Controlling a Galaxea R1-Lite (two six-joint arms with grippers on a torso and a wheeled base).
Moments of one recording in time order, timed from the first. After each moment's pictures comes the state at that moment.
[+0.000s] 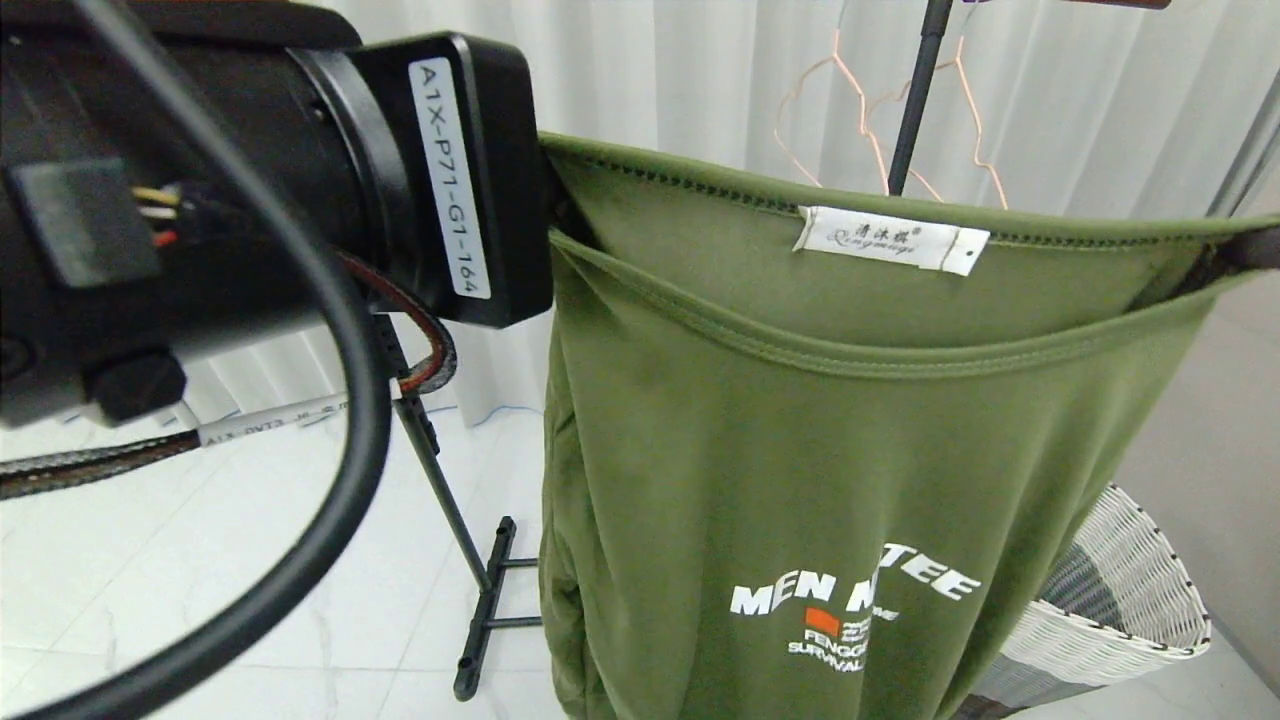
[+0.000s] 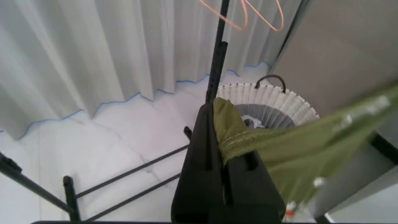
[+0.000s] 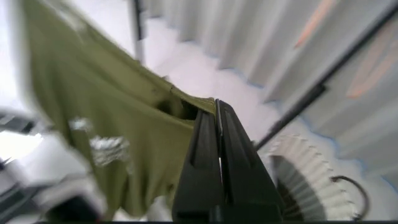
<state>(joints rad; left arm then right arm) -1.08 1.38 -1.37 0.10 0.55 -0.07 0.80 1.12 -1.44 0.56 0.02 -0.16</state>
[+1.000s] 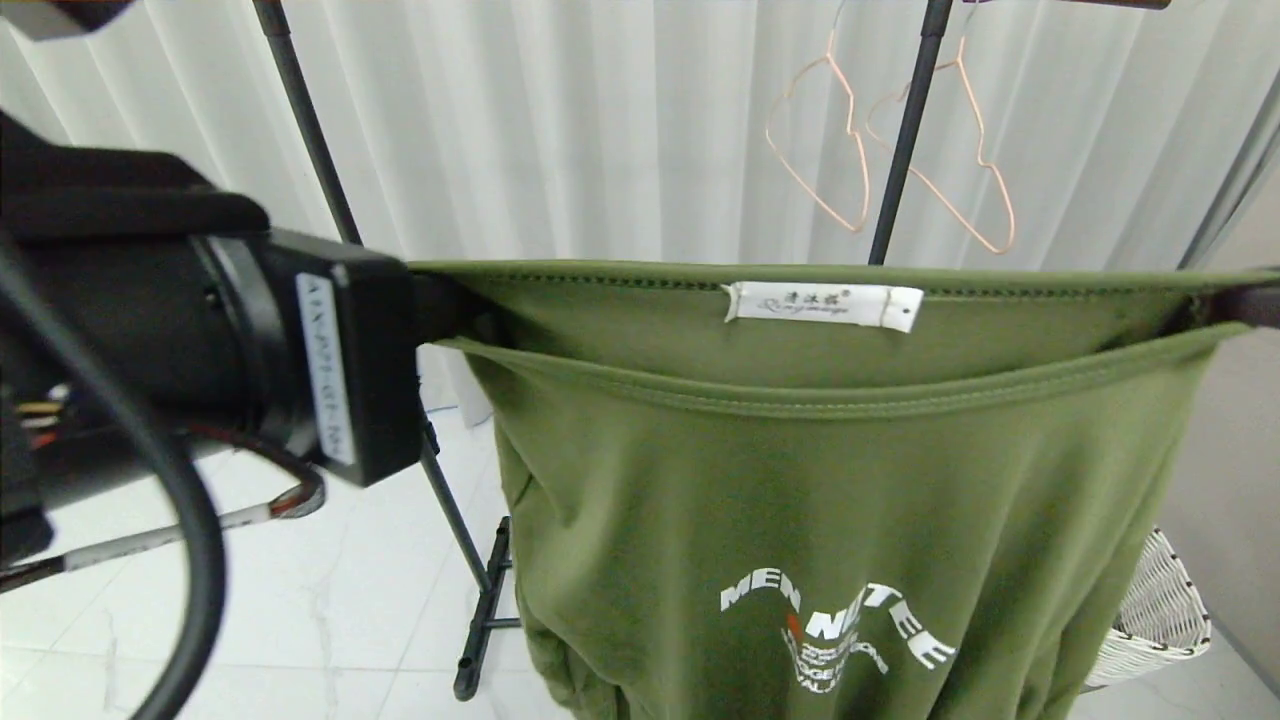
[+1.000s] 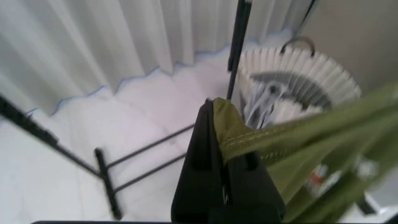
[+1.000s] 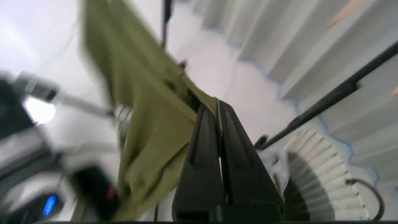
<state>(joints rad) -1.05 1.28 -1.26 0.26 0.56 -0.07 0.95 1.10 -1.35 0.47 -0.13 -0.16</state>
